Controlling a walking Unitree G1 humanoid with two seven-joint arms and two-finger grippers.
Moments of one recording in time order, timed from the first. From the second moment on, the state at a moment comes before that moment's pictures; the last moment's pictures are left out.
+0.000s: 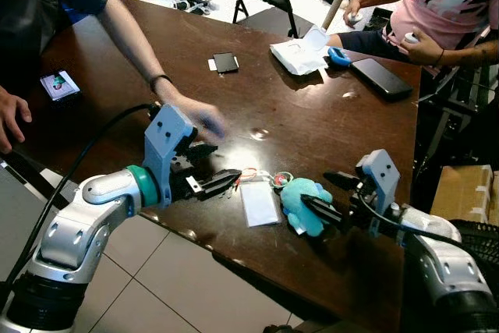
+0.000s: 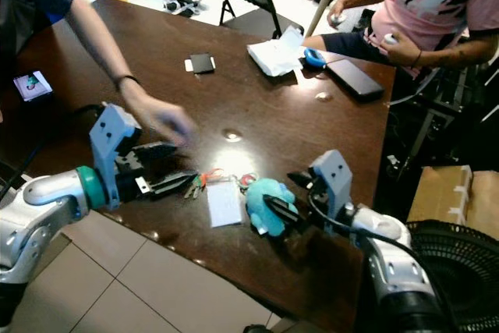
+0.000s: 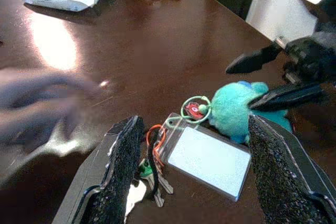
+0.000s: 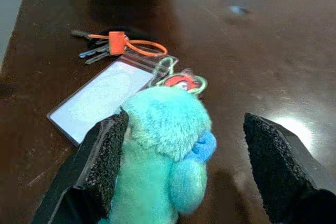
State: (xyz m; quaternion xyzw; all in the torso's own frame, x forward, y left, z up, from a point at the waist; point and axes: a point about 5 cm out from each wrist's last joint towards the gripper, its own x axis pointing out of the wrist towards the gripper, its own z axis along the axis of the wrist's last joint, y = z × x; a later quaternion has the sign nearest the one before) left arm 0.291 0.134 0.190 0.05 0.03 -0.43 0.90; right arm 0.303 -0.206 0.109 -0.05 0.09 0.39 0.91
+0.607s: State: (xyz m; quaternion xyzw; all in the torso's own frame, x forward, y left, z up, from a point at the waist) left arm 0.289 0.139 0.196 0.05 0.03 -0.42 0.91; right arm 0.322 -0.187 0.103 0.06 0.16 0.45 0.88
